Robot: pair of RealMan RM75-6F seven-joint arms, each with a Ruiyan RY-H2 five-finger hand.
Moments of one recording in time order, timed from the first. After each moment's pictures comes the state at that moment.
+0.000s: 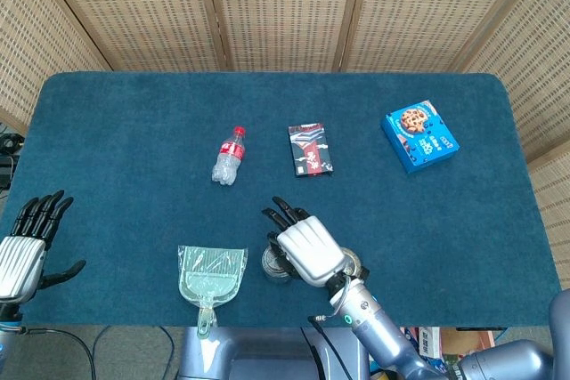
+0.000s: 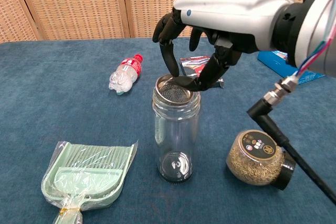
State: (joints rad) left arm -0.12 -1.15 -0.01 -1.59 1.62 1.54 -0.04; right arm 0.84 -1.45 0.17 -2.24 -0.93 1.28 -0.88
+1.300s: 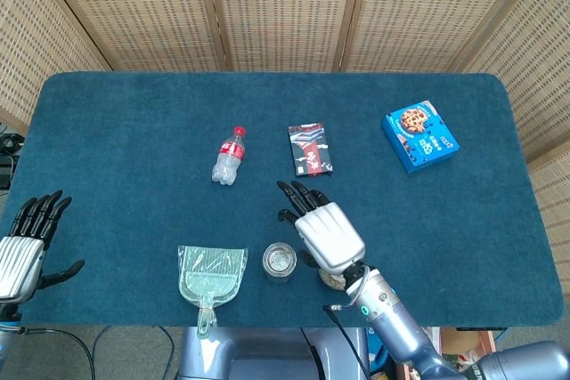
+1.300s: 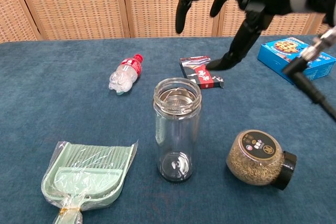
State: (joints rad) left arm -0.11 -1.15 -0.01 -1.59 1.62 1.54 -0.04; right arm 0.85 -1.31 0.19 -2.31 -0.90 1.33 -0.86
